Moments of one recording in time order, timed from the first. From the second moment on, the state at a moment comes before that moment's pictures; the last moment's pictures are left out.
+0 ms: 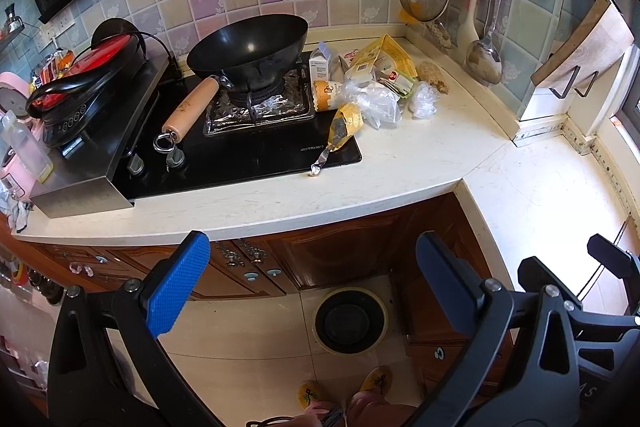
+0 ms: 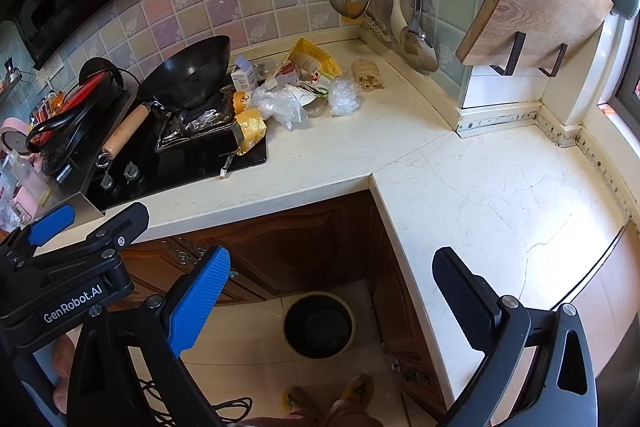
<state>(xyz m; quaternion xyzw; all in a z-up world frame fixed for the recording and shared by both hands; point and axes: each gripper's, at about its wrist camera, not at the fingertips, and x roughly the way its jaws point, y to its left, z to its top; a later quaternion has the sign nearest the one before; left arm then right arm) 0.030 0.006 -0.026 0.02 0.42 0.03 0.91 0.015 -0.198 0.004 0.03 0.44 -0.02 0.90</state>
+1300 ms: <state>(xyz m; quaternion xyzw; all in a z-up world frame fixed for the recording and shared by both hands) 0.033 -0.023 -0.013 0.01 0.40 0.05 0.91 0.023 -0.216 0.018 0.02 0.43 0.01 0.90</state>
